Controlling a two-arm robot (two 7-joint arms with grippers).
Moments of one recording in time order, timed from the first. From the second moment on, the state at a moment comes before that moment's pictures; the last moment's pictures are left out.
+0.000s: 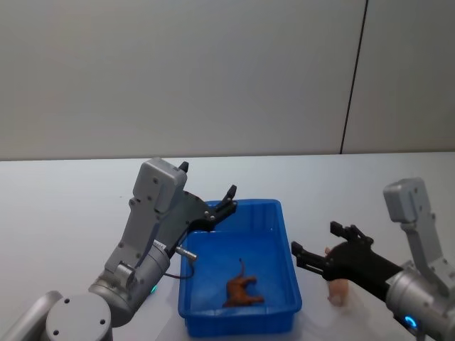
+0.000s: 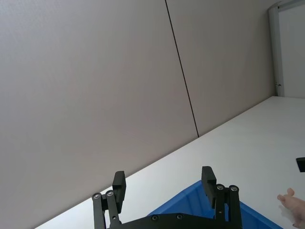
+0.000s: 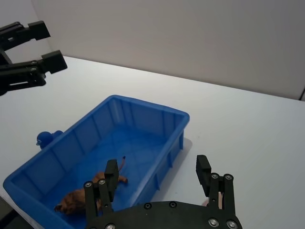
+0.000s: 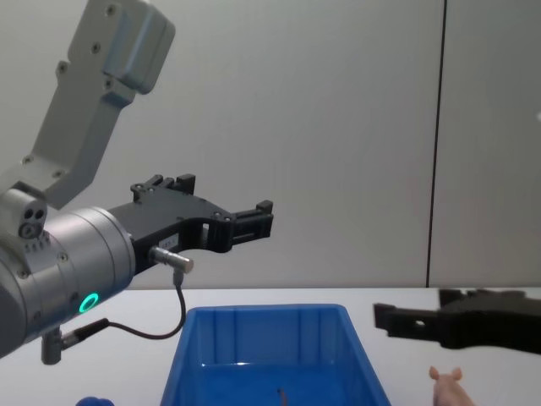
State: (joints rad) left arm -0.24 0.38 0.45 -1.63 -0.20 0.01 -0.01; right arm 0.11 0.30 -0.28 -1.64 0.32 0.29 0.33
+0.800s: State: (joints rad) left arm -0.24 0.38 0.45 -1.63 -0.20 0.01 -0.01; right arm 0.04 0.32 -0.27 -1.61 0.35 0.32 0.21
